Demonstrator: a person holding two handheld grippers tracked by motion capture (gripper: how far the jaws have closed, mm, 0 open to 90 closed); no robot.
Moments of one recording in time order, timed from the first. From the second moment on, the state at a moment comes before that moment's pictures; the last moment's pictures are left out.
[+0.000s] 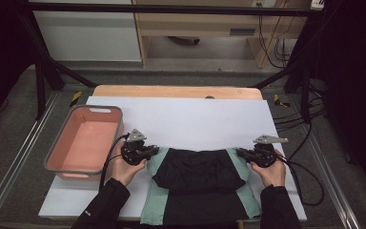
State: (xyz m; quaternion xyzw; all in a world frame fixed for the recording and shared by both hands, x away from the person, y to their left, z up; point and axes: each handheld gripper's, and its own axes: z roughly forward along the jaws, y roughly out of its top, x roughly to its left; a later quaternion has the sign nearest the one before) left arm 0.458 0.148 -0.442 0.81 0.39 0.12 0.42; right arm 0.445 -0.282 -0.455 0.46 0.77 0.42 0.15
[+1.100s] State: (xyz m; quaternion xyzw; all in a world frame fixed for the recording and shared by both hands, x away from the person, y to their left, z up) left arm 0.500 0.151 -0.439 0.80 0.44 0.15 0.39; right arm 0.474 -0.274 -0.462 0.46 0.75 0.43 0.19
